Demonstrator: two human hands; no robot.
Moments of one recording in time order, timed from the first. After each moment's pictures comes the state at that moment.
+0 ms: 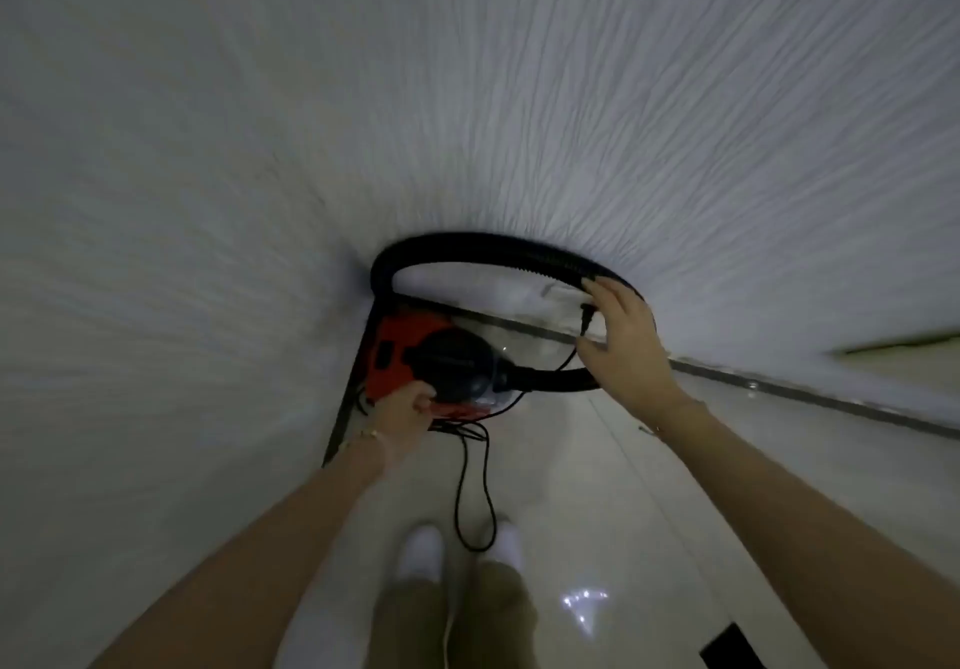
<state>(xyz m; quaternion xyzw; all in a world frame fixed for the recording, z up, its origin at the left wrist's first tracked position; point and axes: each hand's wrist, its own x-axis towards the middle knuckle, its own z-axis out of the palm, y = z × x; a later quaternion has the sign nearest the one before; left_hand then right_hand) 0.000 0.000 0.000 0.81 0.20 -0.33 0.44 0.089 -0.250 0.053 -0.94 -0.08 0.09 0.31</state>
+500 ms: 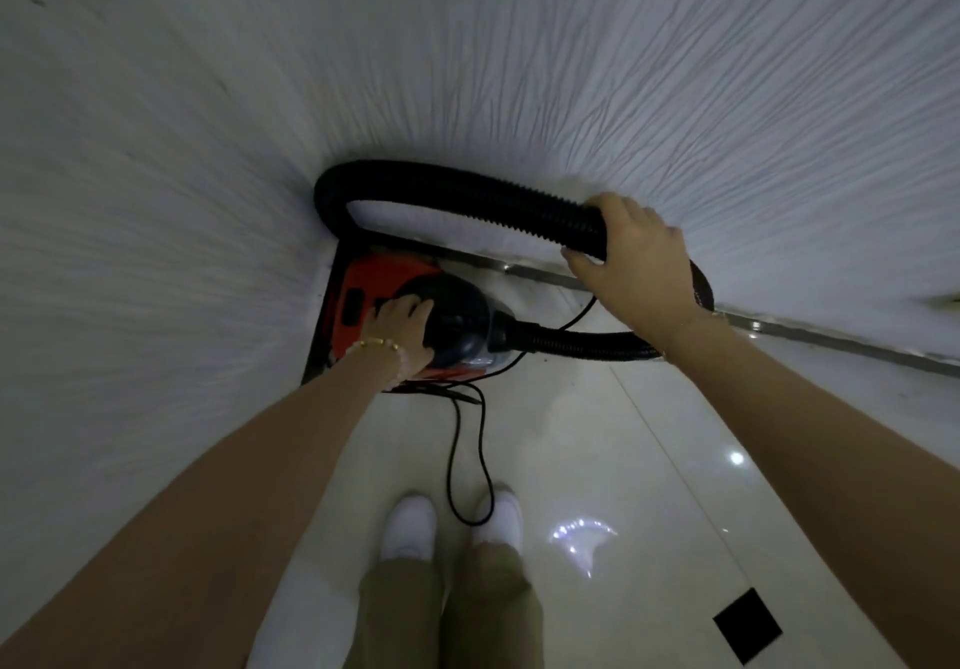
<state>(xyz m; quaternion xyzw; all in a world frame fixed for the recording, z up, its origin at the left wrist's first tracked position) 0.073 -0.009 -0.137 0.92 0.00 -0.39 0.06 0.142 -0.243 -0.037 -0.98 -0.11 0.04 0.15</state>
